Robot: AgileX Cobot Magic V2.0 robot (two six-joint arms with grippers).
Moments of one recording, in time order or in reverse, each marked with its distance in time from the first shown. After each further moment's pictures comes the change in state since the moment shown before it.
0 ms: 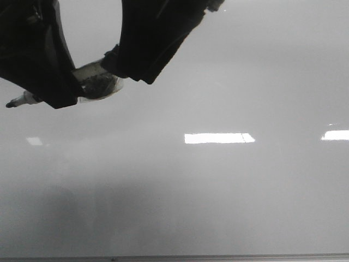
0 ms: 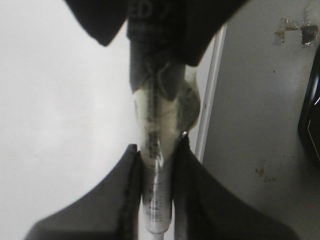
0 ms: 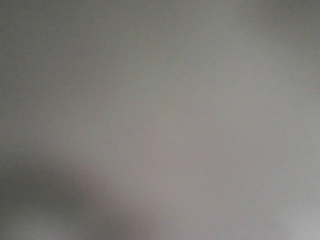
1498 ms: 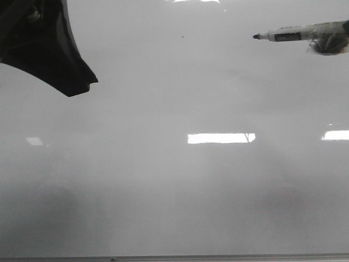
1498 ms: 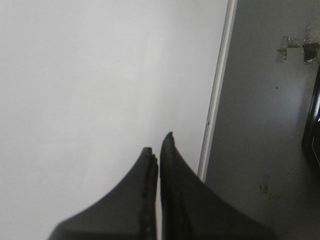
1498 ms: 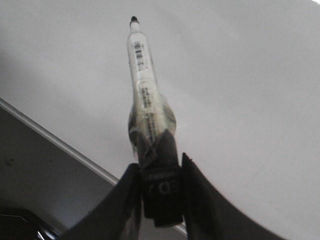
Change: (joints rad) left arm 0.000 0.000 0.000 -0.013 -0.040 0.003; right arm -0.514 -0.566 0.463 -0.031 -0.109 0.234
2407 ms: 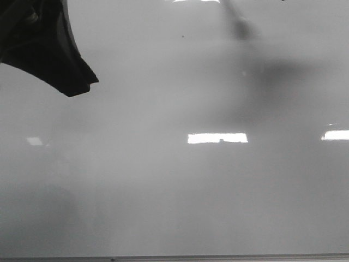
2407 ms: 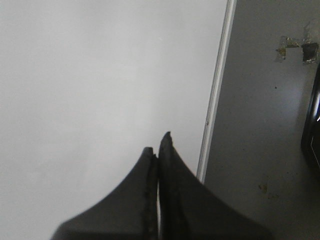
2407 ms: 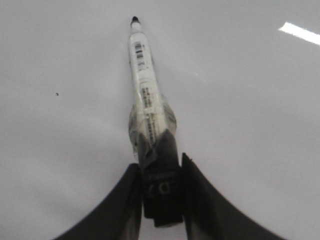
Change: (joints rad) left arm 0.000 0.000 0.000 0.000 0.002 0.000; right arm -0.053 0.437 -0.347 0.098 -0.249 0.009
